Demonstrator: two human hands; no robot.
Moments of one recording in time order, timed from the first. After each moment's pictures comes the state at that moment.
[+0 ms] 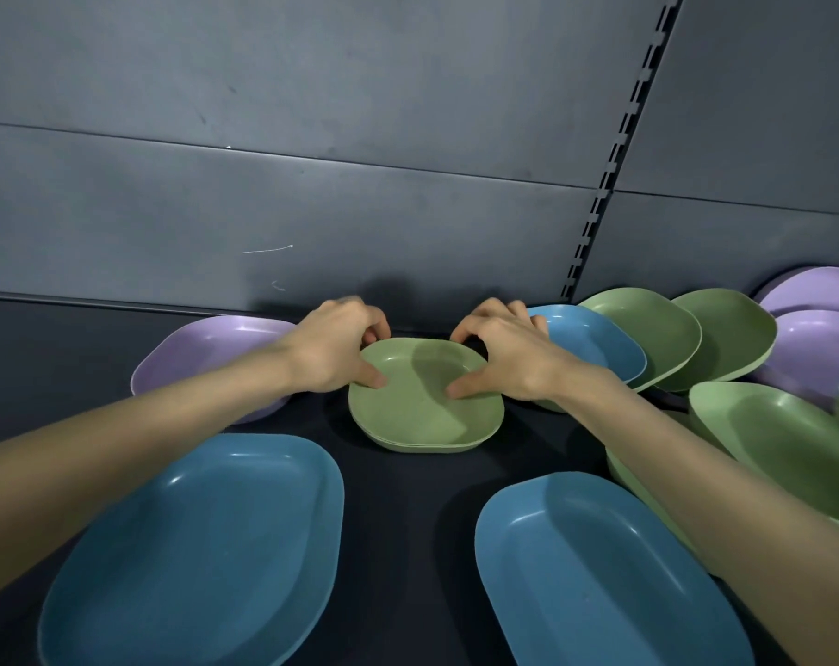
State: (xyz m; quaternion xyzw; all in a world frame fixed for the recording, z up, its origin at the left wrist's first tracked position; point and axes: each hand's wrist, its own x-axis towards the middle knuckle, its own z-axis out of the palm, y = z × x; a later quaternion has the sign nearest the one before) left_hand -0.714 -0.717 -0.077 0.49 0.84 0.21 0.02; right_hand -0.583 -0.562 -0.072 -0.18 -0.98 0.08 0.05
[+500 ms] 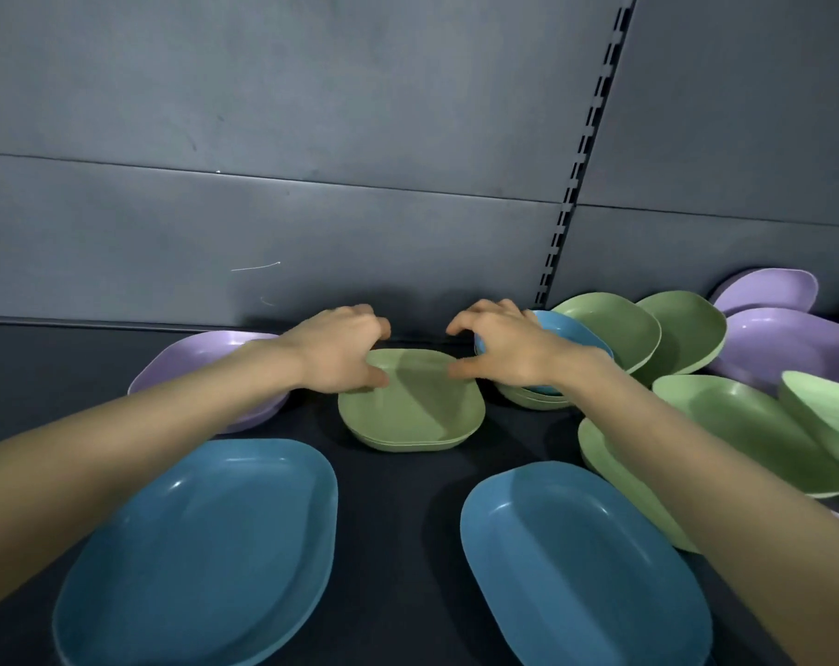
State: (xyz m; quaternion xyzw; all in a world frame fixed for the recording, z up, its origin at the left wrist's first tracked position) left_hand -0.705 -0.711 -0.059 0.55 0.83 0.04 -0.01; right_hand -0.572 -0.558 -0.053 -0.19 -0.98 0.03 0.03
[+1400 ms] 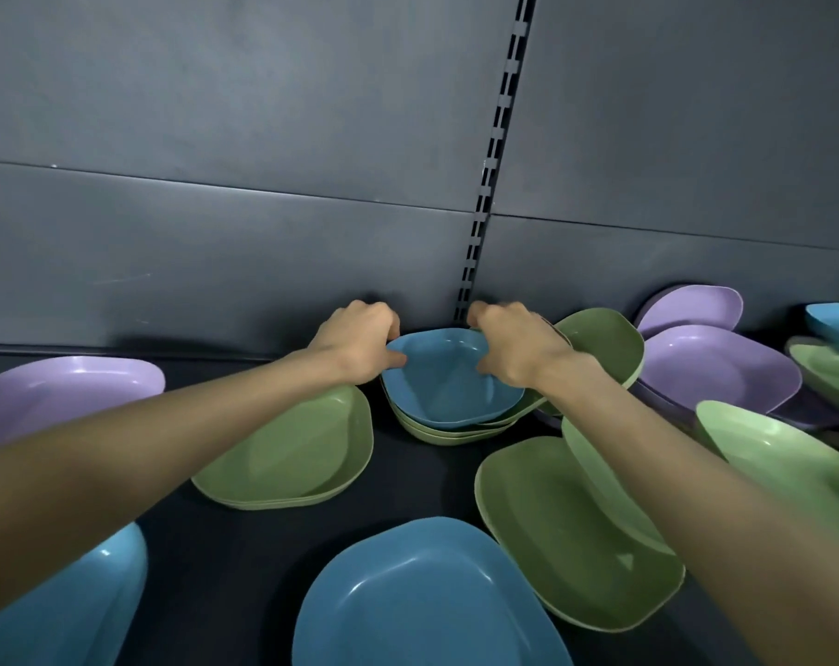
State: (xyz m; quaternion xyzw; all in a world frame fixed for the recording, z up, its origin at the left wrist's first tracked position) left_hand -0.677 -0.574 -0.075 0.48 0.85 0.21 0.00; right_hand -0.534 -0.464 -0.044 -0.29 -0.95 -0.03 0.07
